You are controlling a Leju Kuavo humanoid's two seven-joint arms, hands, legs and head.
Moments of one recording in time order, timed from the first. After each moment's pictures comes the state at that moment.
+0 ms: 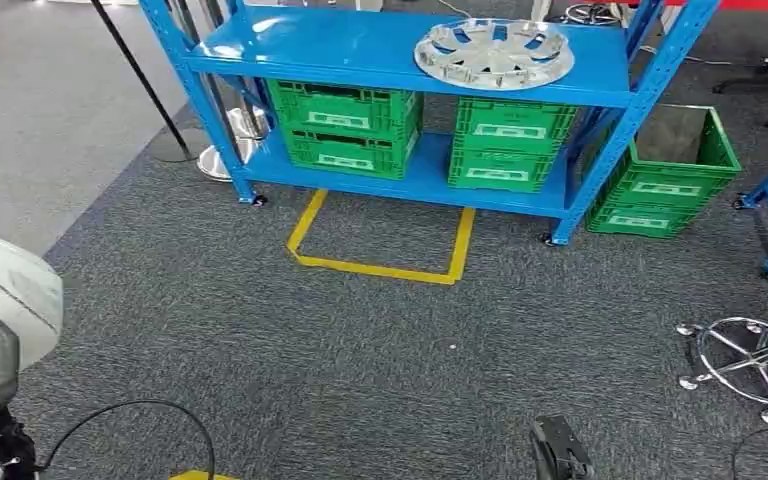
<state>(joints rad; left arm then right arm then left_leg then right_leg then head) 0.21 -0.06 0.28 -1.87 -0.07 0.26 -0.69 -0.14 0.04 0.02 -0.25 0.07 -0.02 -0.21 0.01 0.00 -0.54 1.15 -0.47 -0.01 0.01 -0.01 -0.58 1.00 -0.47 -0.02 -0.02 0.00</state>
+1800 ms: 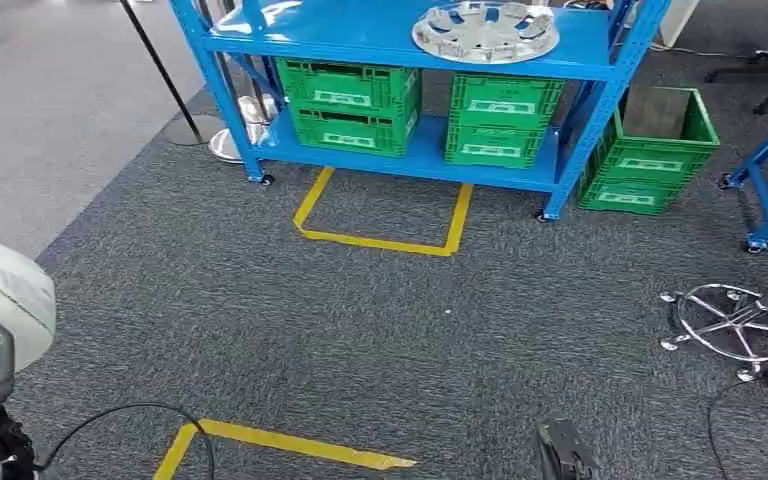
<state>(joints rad) 0.21 -0.06 0.31 -1.86 -0.06 0.28 -0.67 -0.14 0.05 0.01 -0.25 0.10 -0.04 -0.21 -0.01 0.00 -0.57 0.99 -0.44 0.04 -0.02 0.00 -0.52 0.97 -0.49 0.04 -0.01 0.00</state>
